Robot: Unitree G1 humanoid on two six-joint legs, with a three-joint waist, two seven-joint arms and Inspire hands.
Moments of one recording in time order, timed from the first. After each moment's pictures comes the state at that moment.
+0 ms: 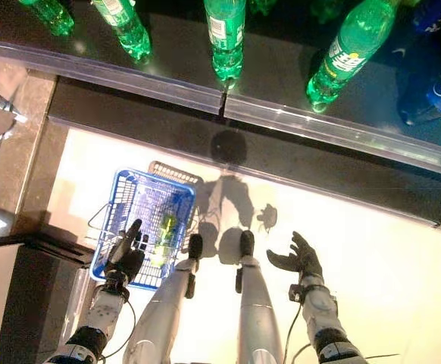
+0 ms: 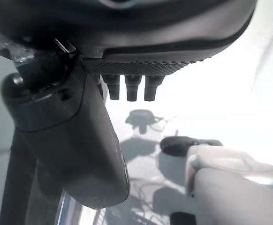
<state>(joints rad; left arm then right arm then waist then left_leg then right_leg) -0.23 0.17 -0.07 0.84 -1.48 -0.19 -0.22 -0.26 -0.38 0.19 0.93 0.36 -0.35 -0.07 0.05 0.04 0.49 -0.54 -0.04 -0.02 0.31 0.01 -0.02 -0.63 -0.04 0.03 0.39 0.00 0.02</state>
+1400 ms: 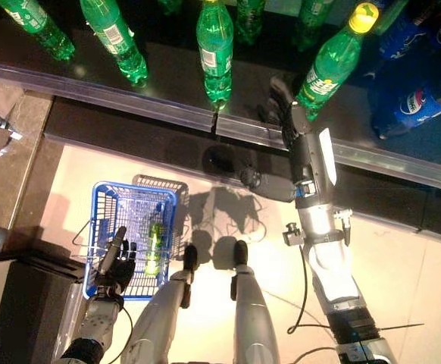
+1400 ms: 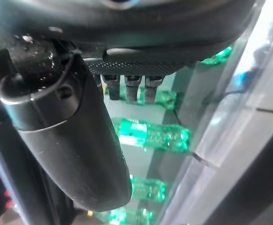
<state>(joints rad) -0.15 0.16 -0.02 0.74 -1.55 -0.21 -0.14 -0.29 -0.51 0.11 0.04 0.19 -0.55 -0.12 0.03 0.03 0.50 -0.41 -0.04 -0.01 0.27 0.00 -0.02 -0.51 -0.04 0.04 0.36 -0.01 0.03</state>
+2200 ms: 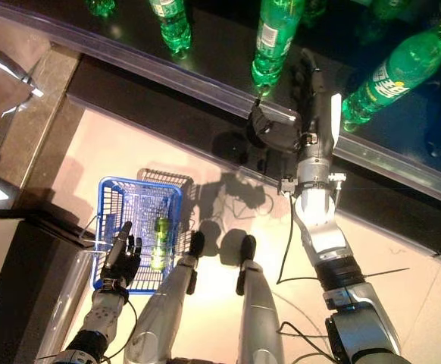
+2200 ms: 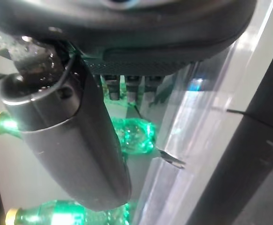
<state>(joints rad) -0.20 0.15 -0.03 0.76 -1.55 -0.20 -0.10 -0.63 -0.51 0.18 0.28 0.32 -0.29 -0.40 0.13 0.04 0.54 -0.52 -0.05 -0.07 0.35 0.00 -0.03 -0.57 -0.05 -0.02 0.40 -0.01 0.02</state>
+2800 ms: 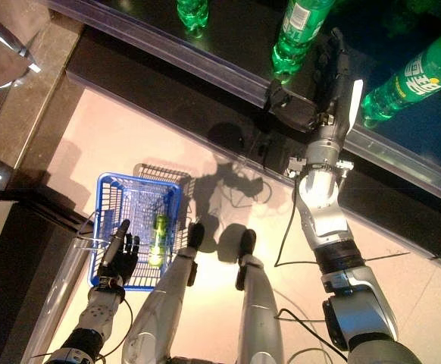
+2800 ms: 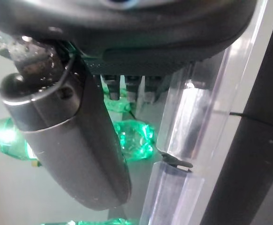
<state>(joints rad) -0.20 0.19 -0.03 0.76 -1.55 -0.18 -0.10 -0.73 -0.52 0.17 0.35 0.40 -0.27 -0.46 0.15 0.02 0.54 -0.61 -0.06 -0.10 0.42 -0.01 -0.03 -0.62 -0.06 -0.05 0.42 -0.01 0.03</state>
